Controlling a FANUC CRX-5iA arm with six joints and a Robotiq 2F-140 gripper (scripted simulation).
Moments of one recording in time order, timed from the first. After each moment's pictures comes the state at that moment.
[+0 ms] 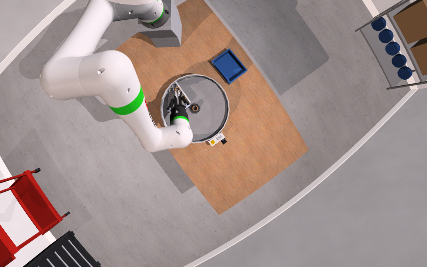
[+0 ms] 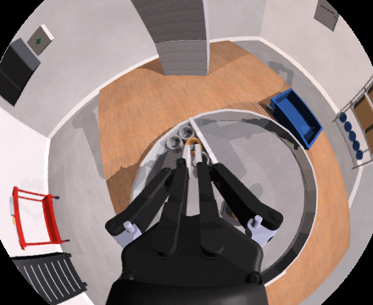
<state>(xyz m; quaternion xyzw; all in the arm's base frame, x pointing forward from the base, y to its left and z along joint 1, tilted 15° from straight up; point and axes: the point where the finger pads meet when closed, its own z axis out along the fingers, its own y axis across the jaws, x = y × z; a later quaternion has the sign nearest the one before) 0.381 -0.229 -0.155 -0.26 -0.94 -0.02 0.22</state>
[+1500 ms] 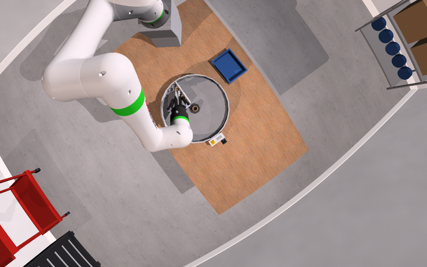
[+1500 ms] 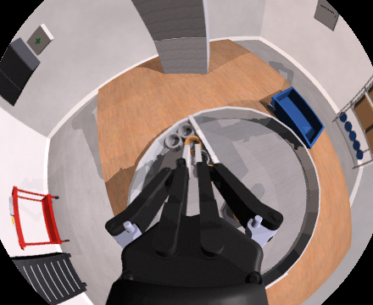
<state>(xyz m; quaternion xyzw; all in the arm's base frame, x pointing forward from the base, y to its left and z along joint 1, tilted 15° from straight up) 0.383 -0.231 -0.163 -0.26 -0.94 -0.02 0.22</state>
